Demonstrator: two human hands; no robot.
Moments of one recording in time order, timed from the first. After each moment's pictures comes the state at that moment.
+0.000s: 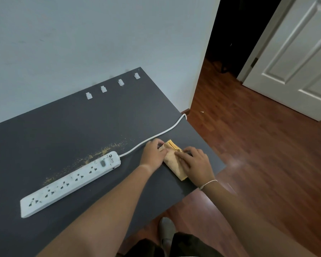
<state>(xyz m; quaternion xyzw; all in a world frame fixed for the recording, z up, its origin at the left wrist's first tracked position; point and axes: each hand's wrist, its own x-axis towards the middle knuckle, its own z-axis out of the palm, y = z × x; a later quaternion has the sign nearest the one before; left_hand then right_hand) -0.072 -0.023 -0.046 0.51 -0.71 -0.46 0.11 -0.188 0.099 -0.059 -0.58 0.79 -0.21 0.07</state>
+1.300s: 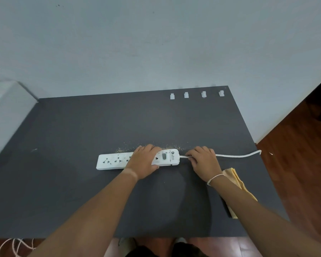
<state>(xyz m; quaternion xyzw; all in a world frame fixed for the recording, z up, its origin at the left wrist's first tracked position) 0.124 -0.054 -0.009 0.56 -0.81 -0.16 -0.03 -0.103 -0.039 -0.048 -0.76 0.61 -0.21 0.09</state>
